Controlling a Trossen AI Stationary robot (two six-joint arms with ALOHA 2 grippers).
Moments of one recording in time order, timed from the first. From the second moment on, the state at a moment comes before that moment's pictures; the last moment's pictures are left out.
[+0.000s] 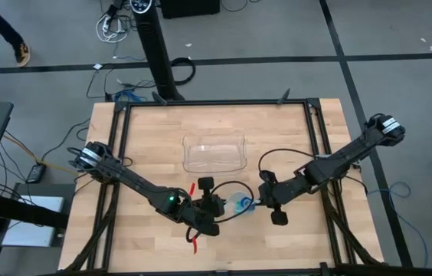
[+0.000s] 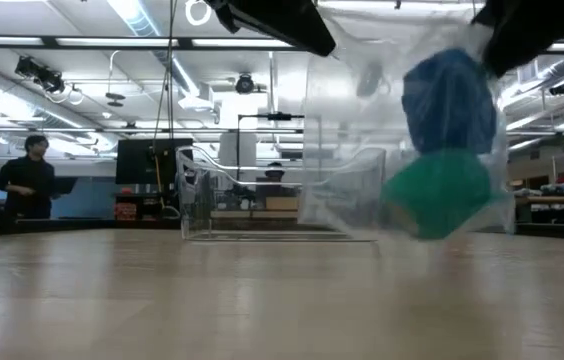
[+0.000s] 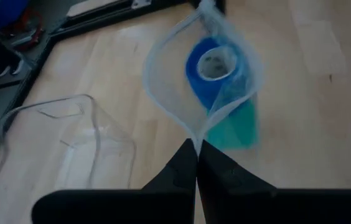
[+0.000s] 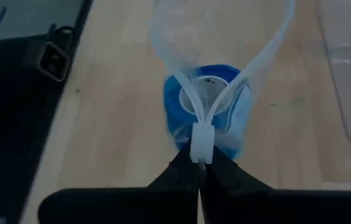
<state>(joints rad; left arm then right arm) -0.49 1.83 1.39 -0.33 -0.68 -0.17 0.49 1.29 0.84 -0.36 0.16 0.39</state>
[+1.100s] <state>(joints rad) -0.36 1.86 1.48 -0.12 -0.39 -0.17 0.50 1.29 0.92 -0.48 0.19 0.42</state>
